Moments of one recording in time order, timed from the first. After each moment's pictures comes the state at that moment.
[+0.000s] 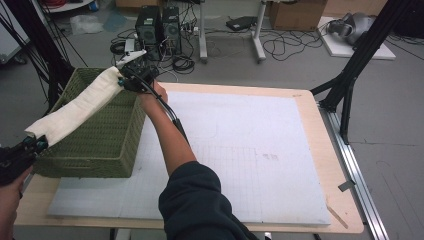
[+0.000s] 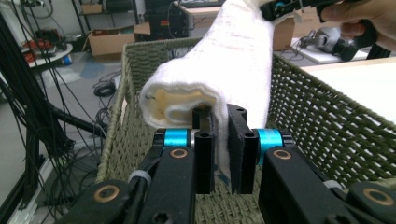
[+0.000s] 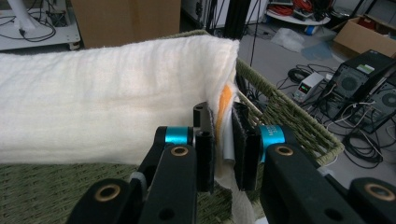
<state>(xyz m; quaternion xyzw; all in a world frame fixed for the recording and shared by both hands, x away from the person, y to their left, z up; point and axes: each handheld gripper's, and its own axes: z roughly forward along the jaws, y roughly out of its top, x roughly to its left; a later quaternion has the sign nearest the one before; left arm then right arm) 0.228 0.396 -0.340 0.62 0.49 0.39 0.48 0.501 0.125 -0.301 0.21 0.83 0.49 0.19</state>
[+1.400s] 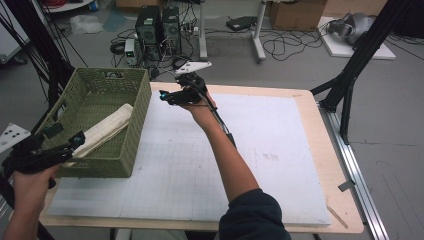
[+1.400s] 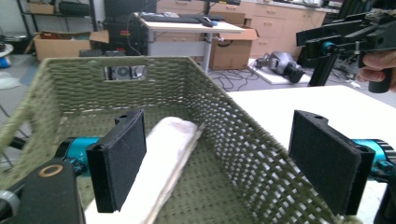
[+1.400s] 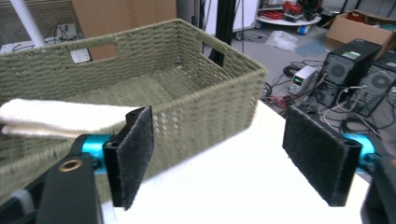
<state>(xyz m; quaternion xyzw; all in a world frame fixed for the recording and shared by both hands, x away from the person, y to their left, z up) 0.257 0.339 -0.334 0.62 0.46 0.32 0.55 0.469 -0.025 -0.307 0.24 0.80 0.53 0.16</state>
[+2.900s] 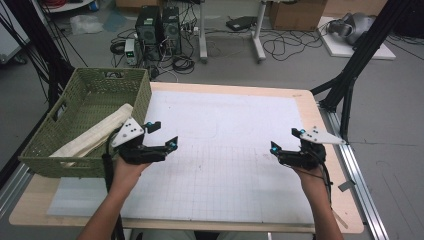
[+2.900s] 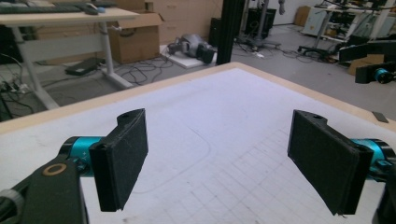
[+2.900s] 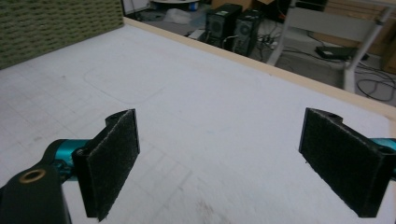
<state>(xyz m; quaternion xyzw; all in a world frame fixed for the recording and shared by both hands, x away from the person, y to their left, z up) 0.303 0.147 -0.361 0.70 0.32 0.22 0.59 0.303 -0.313 -0.364 0.40 0.74 0.47 0.28</state>
